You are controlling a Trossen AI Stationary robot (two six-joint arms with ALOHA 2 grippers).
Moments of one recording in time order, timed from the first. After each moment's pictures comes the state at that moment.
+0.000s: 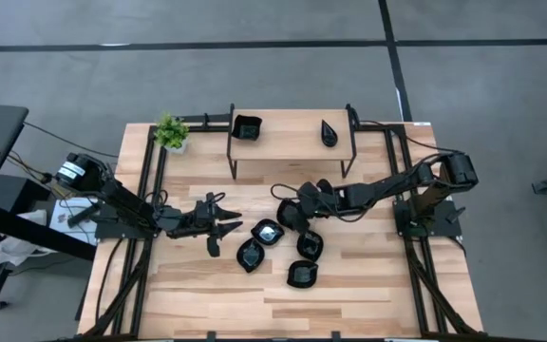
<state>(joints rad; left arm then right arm) -0.42 1.57 0.19 1.26 -0.55 -0.16 0.08 1.58 0.82 -0.11 0.35 0.62</state>
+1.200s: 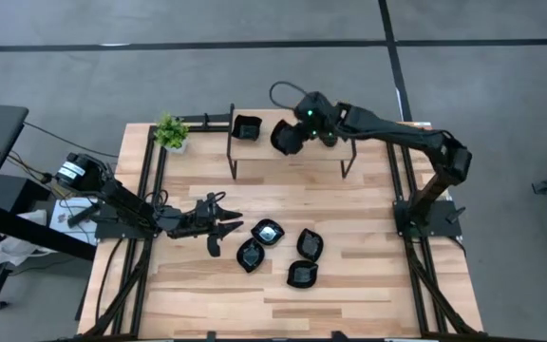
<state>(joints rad) -0.42 1.57 0.20 1.26 -0.55 -0.19 -0.45 1.61 1.44 -0.56 0.12 0.26</state>
